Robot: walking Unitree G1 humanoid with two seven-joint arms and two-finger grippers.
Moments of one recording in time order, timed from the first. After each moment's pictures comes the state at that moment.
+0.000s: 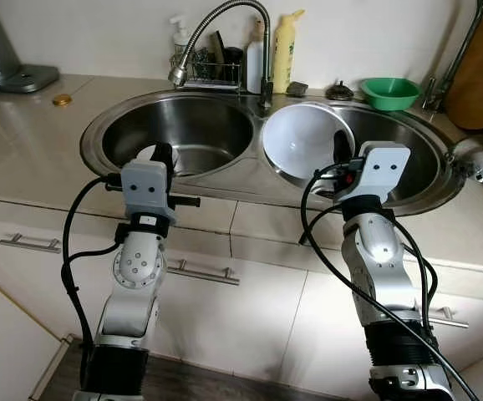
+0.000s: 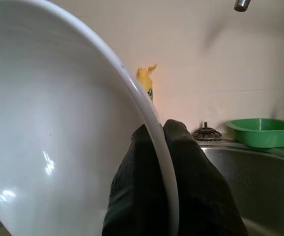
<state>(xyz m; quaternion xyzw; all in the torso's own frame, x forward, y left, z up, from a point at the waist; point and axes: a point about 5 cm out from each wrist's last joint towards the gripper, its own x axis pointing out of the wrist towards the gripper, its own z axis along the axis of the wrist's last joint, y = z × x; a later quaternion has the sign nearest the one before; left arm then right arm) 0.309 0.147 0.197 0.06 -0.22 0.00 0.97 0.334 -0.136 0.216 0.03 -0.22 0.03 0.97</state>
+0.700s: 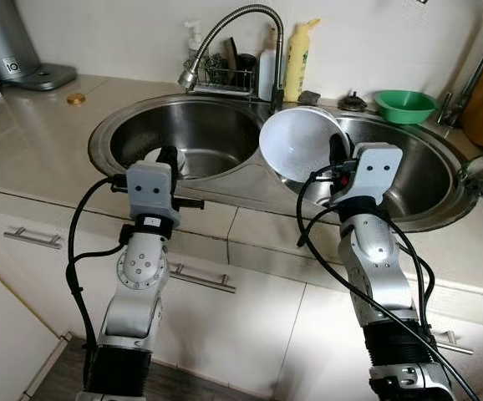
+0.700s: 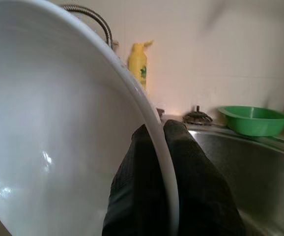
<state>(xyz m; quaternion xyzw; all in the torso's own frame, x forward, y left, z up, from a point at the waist) 0.309 0.137 0.195 0.05 -0.22 -0.02 0.97 0.350 -0.151 0.197 -0.02 -0.15 -0.02 0.99</state>
